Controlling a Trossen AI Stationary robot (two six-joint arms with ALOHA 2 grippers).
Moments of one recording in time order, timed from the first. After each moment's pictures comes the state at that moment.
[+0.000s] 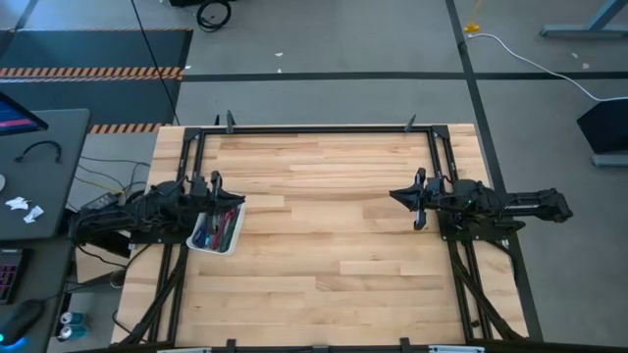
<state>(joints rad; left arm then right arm) 0.15 0.01 0.01 0.07 0.06 -0.15 -0.01 0.05 0.01 0.05 0.18 0.16</state>
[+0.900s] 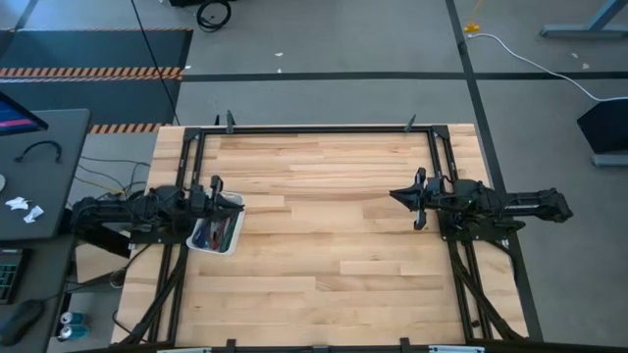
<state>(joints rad) -0.02 0.01 0.01 0.10 -0.02 0.01 -0.01 0.05 0.01 0.06 0.18 0.16</state>
